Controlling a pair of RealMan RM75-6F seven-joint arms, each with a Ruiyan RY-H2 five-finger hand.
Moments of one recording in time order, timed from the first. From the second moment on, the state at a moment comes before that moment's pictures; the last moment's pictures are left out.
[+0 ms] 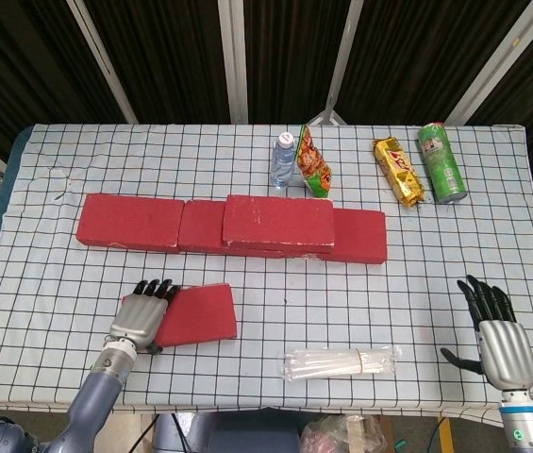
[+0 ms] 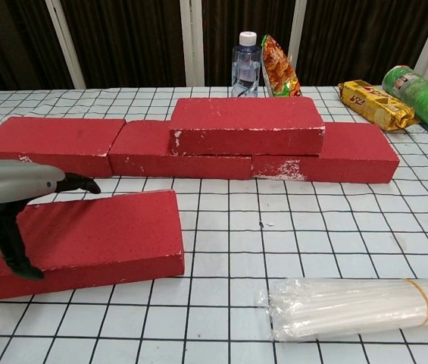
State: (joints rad) left arm -0.75 -1.43 -0.07 -2.16 0.48 1.36 1.02; right arm 0.08 -1.15 0.02 -1.72 -1.50 1.47 -0.05
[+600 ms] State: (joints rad) left arm -0.79 -1.48 -0.05 -2.11 0.46 1.40 1.03; right arm 0.07 -1.16 0.03 -1.72 -1.50 1.46 -0.04
